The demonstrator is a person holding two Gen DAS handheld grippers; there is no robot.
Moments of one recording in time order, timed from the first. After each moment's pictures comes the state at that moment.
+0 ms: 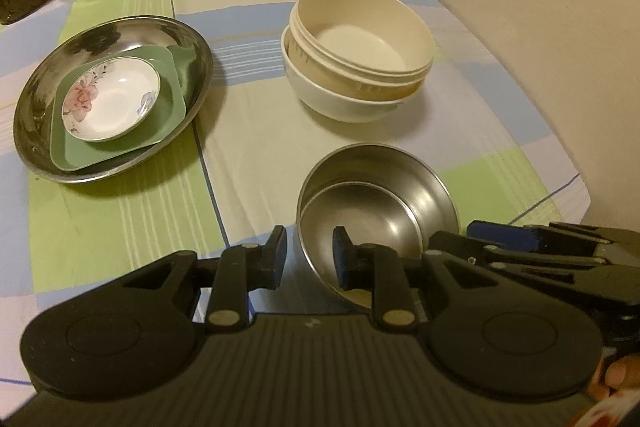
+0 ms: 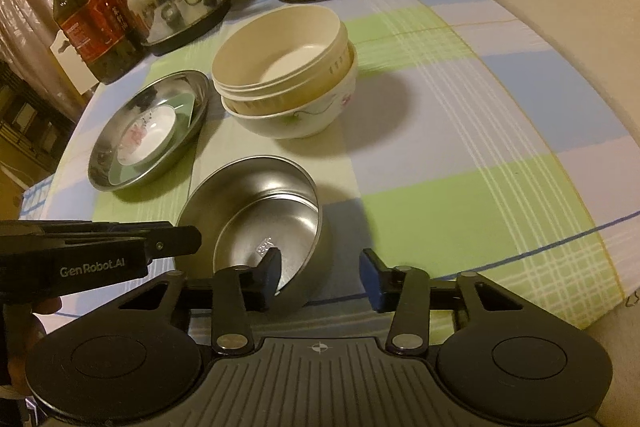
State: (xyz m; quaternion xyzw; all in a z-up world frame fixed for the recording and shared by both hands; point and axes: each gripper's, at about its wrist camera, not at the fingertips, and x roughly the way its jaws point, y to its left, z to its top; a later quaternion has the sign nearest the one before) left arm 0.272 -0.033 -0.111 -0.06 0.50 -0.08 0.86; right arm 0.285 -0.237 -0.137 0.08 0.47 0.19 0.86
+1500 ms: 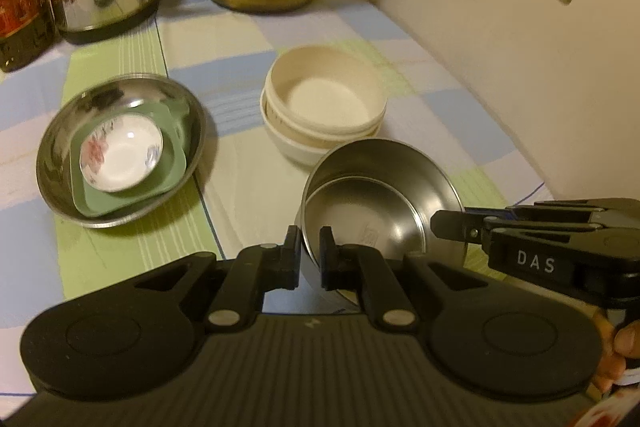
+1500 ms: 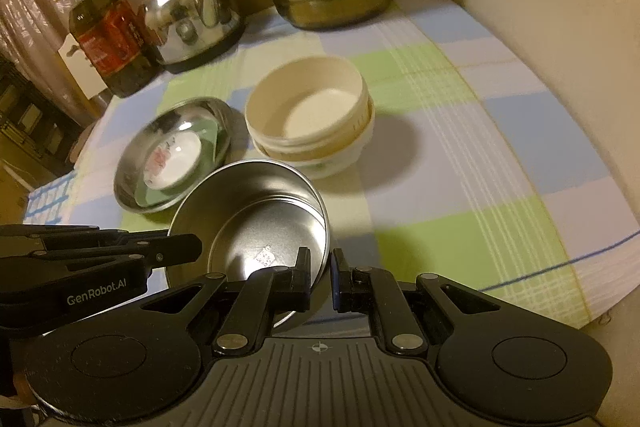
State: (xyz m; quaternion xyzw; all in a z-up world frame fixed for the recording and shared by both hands) left arm 0.257 -0.037 -0.048 -0.05 0.46 -0.10 0.88; right arm 0.279 -0.236 -0.069 0.07 0.46 0.20 0.86
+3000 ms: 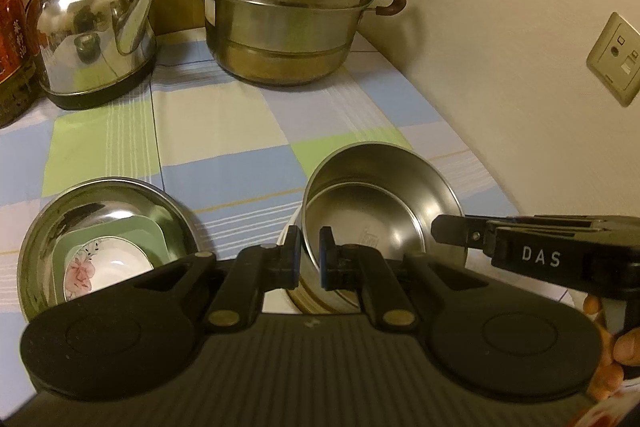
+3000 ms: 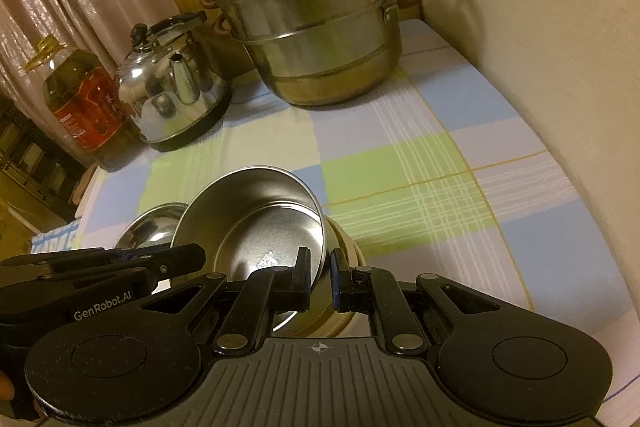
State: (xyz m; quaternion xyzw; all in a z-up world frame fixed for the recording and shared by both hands) left arm 0.385 -0.028 -0.039 -0.07 0.42 -0.08 0.90; right arm 0.419 -0.233 -0.054 0.10 0.43 0.20 0.87
